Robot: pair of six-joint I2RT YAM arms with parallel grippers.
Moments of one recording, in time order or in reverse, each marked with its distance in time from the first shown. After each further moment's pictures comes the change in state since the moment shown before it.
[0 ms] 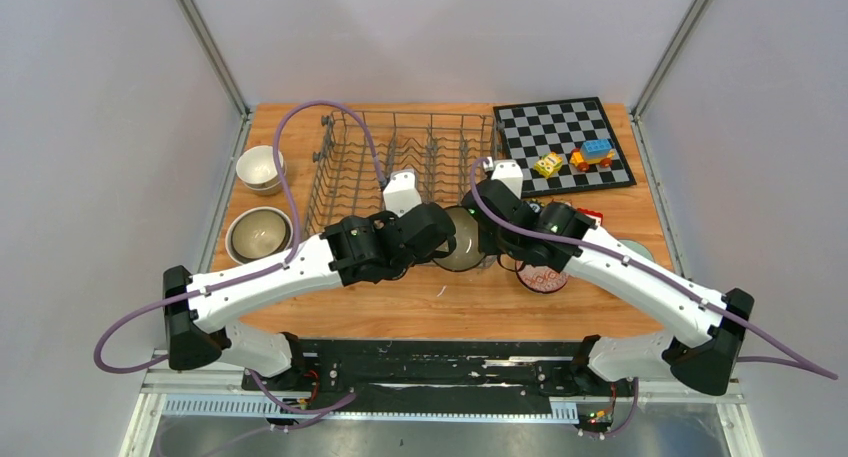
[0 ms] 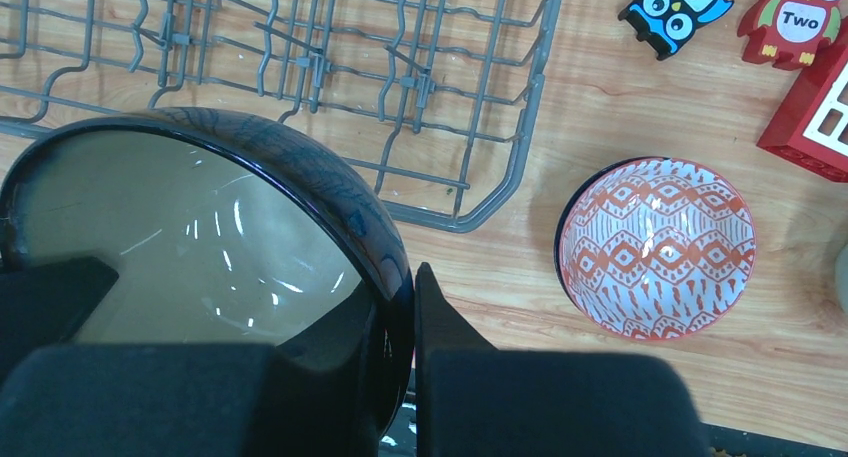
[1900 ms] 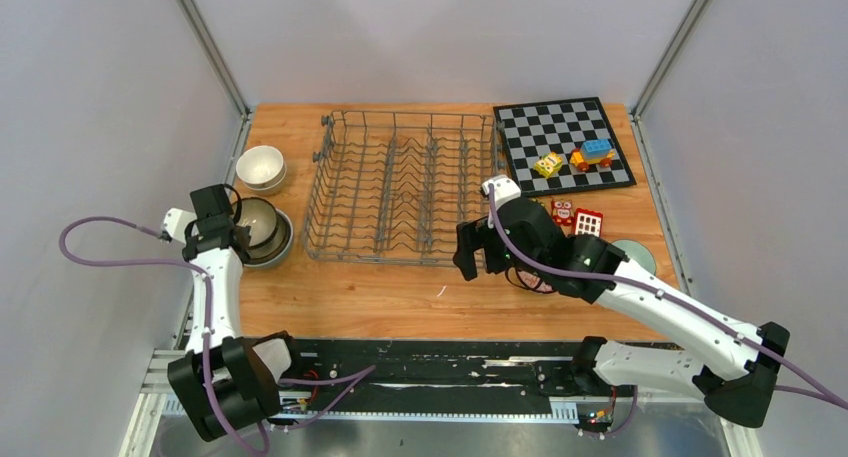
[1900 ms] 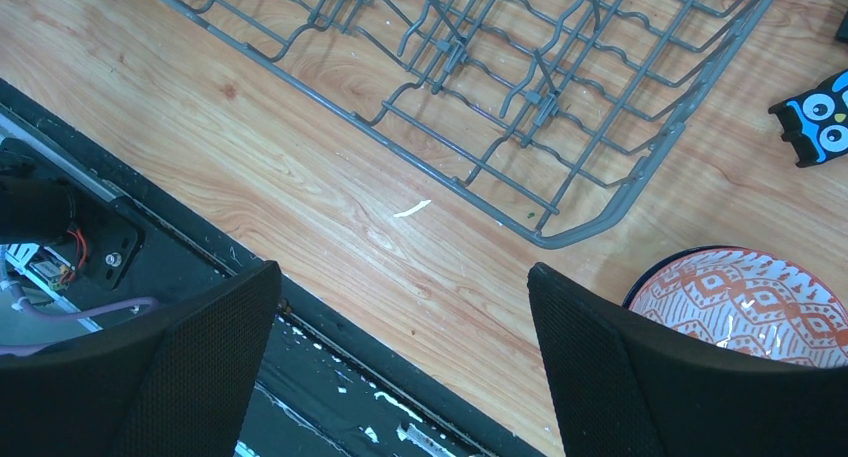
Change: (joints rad) left arm 1.559 -0.320 -0.552 0.237 0.290 0.160; right arm -0.003 -0.230 -0.261 0.299 -0.264 -0.272
